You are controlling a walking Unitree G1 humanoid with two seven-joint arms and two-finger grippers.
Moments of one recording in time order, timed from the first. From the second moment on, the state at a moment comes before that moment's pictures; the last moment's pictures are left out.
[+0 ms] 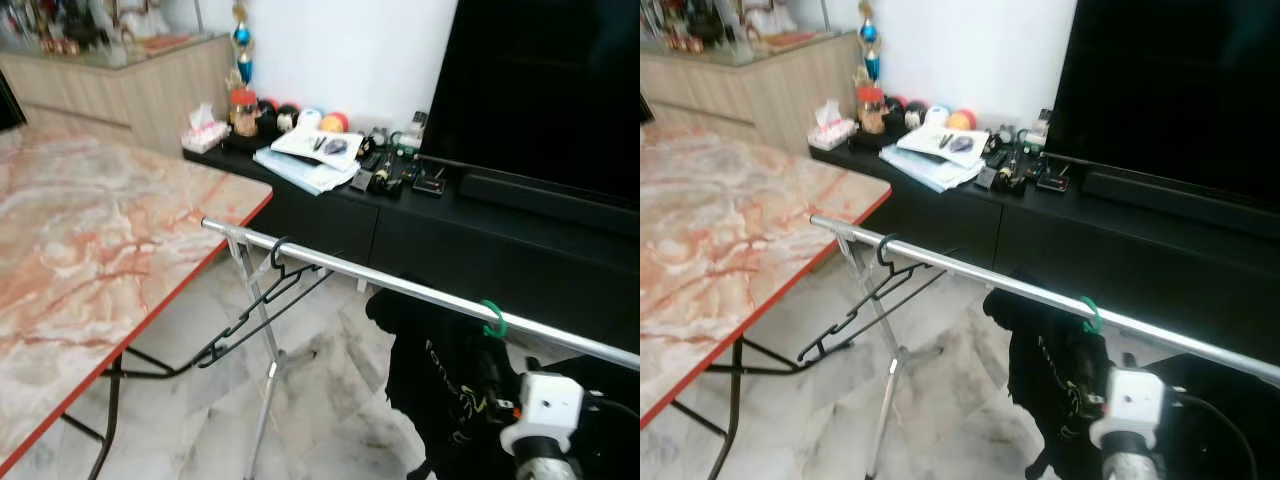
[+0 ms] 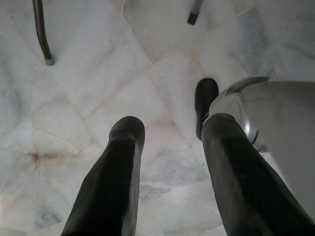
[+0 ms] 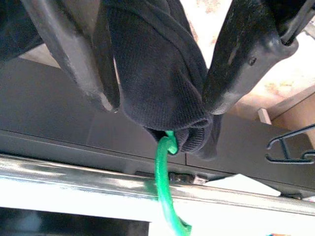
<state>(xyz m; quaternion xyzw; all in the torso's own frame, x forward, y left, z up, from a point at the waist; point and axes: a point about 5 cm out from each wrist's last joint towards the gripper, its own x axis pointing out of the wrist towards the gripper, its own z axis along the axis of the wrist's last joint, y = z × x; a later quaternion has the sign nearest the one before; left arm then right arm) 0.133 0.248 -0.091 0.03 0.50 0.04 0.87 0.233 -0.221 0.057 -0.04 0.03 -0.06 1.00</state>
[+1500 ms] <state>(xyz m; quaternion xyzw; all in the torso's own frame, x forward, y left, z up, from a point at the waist) 0.162 0.204 -0.091 0.02 0.49 0.01 0.87 0.282 -0.237 0.061 -0.06 0.14 0.01 0.99</state>
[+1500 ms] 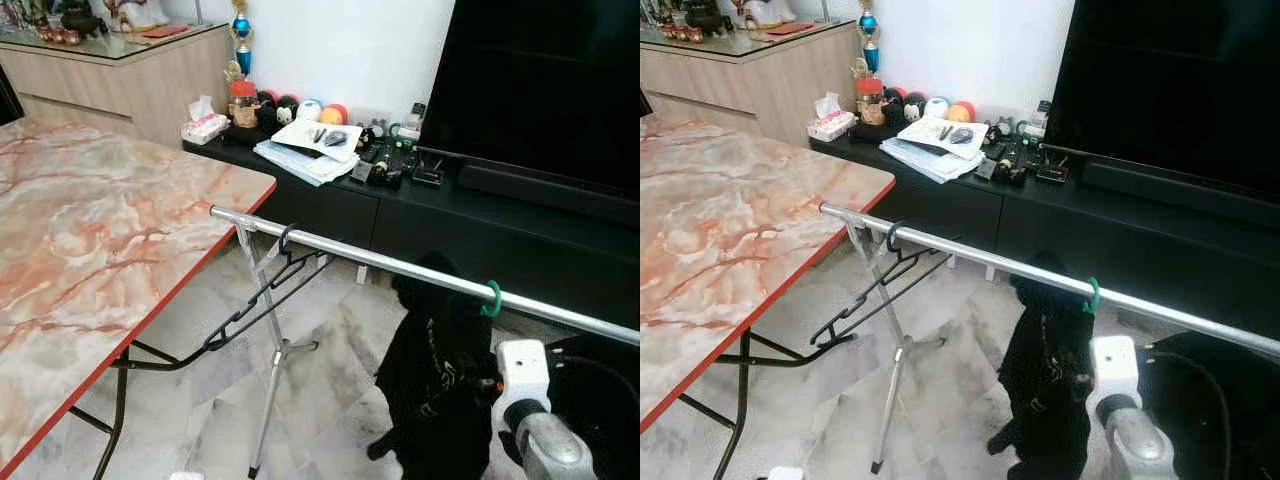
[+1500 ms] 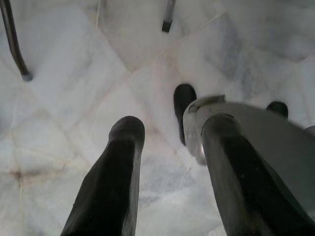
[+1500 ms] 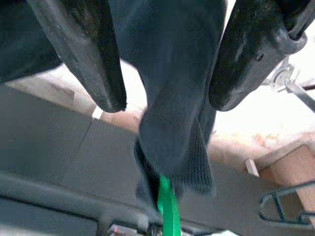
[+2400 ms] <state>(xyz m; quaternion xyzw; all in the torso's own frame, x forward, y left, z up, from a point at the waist) 0.137 0.230 -0.094 0.03 0.50 0.02 0.87 0.287 -0.229 0.045 -0.05 0.17 0.01 0.98</state>
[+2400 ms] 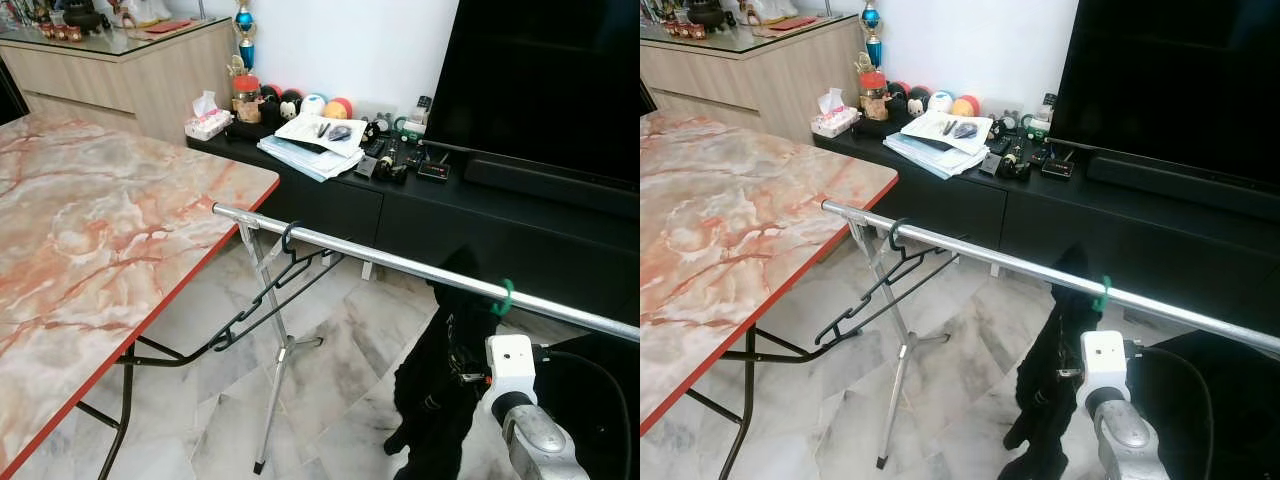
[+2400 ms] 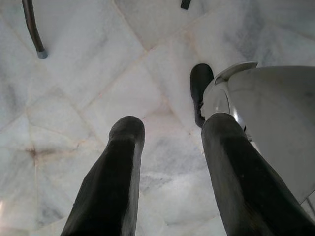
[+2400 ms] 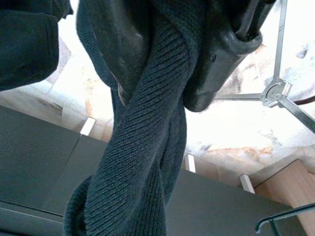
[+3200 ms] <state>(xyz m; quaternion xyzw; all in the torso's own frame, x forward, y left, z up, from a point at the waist) 0.153 0.213 -0.092 0.02 0.48 0.01 0.88 0.280 -0.234 0.050 -0.02 0.12 -0.04 0.99</state>
